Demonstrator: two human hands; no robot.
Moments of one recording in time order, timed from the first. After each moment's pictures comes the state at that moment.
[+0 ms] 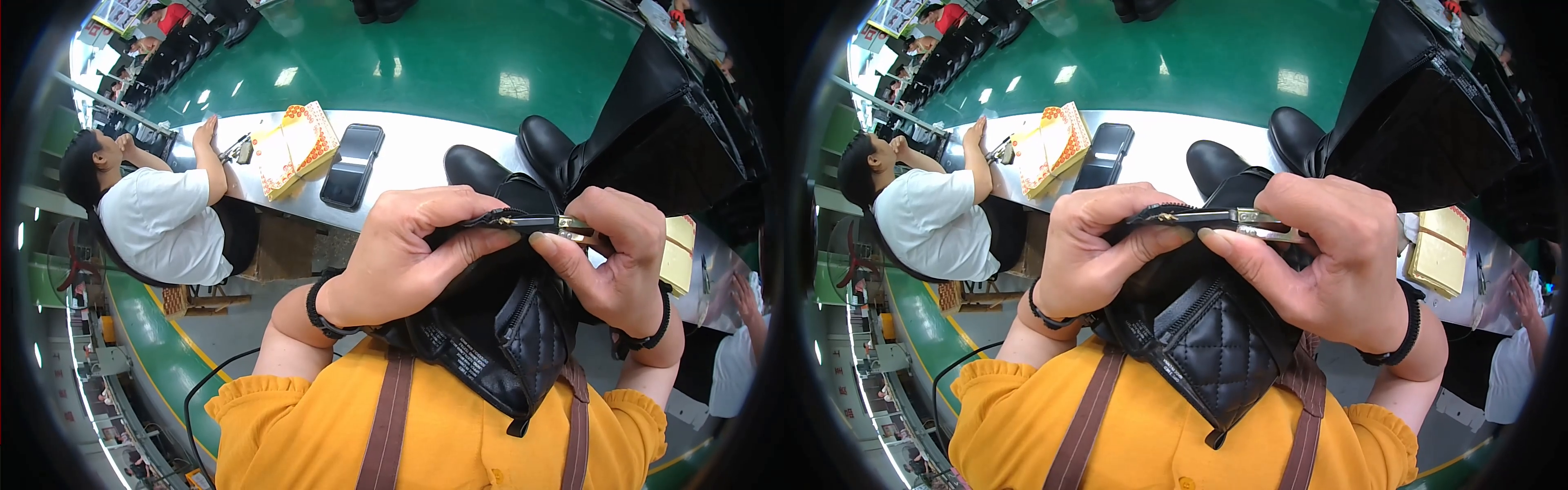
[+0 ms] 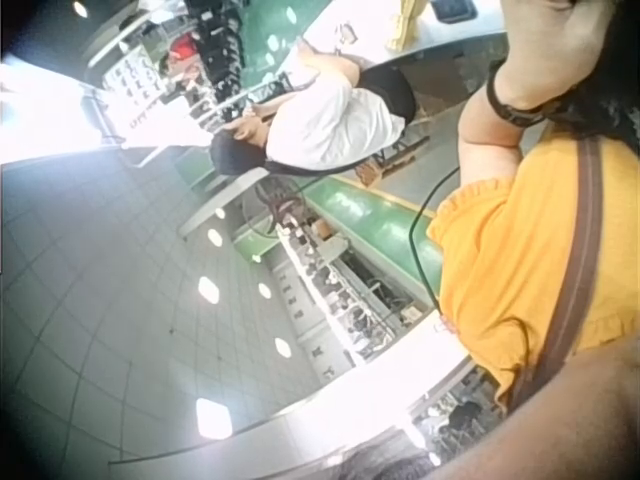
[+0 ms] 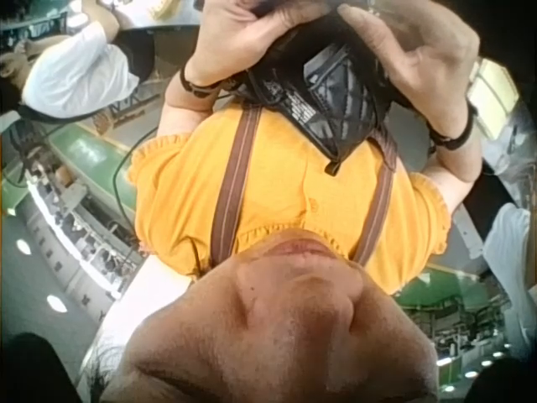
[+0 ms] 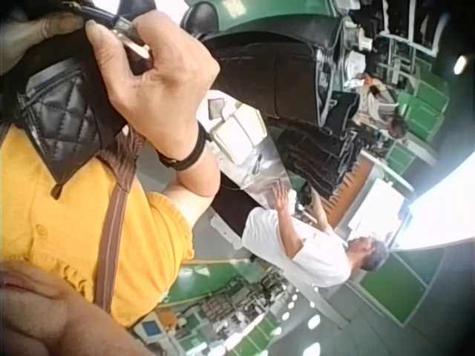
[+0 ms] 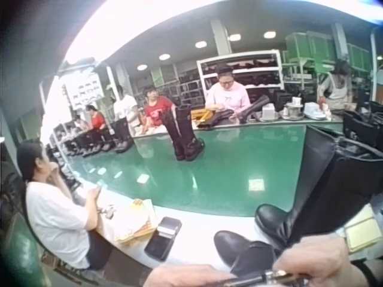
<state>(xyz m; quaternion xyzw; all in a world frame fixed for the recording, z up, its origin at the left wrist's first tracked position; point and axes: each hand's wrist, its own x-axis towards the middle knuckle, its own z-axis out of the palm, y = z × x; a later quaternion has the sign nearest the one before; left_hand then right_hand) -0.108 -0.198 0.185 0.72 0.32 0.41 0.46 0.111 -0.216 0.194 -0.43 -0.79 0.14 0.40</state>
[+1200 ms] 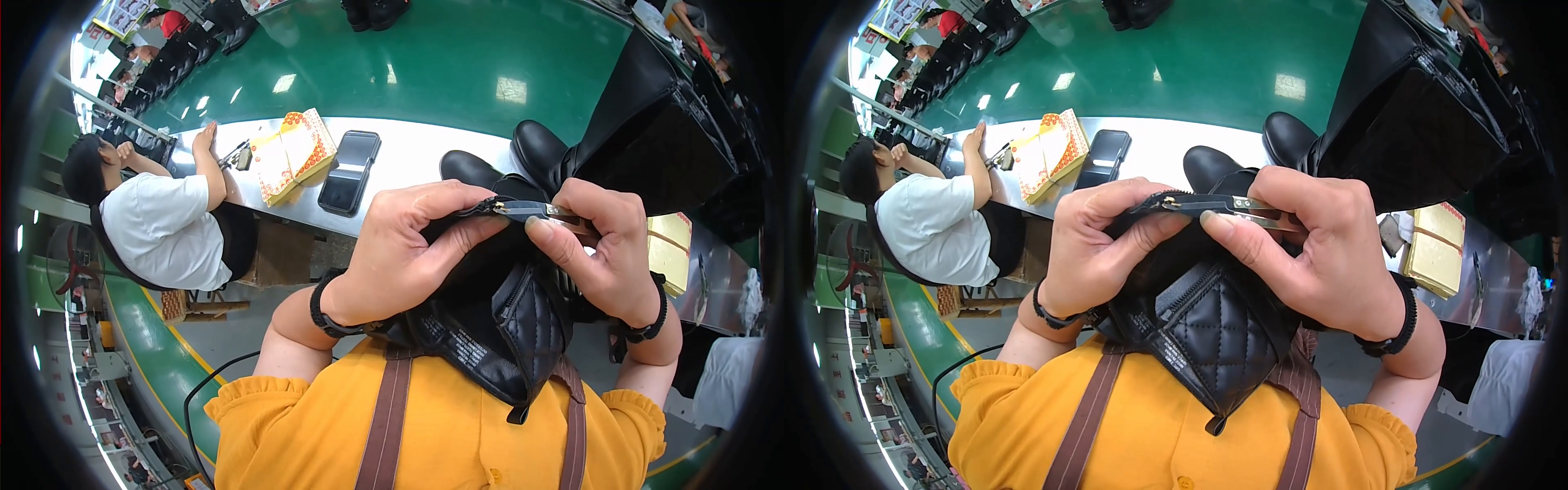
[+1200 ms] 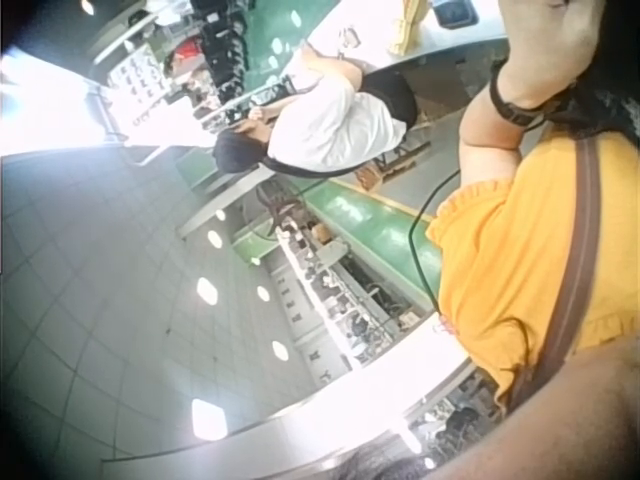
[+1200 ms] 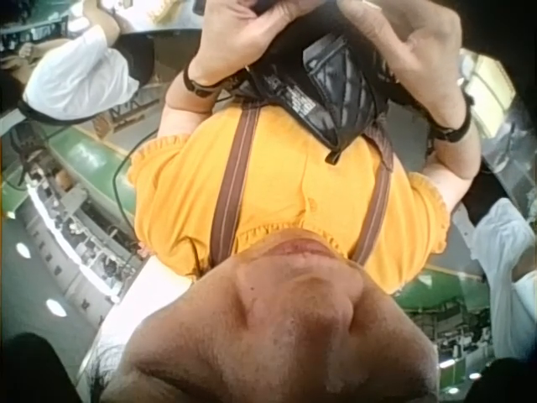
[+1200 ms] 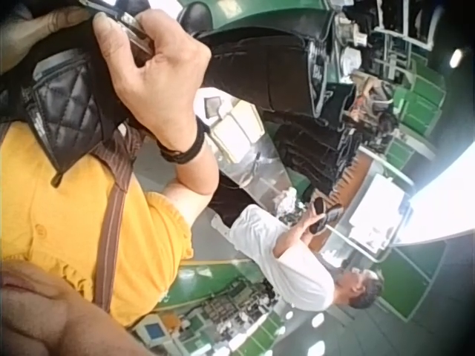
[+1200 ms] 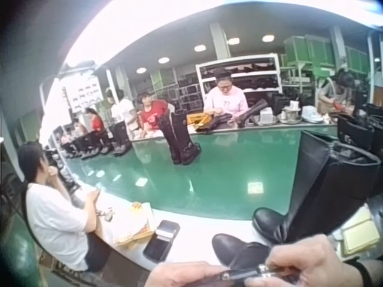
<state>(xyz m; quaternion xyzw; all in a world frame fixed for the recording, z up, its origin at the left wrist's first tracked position) -0.103 -0.196 0.182 0.73 0.34 0.41 0.42 0.115 -0.212 0.196 -0.46 -0.76 0.26 0.39</state>
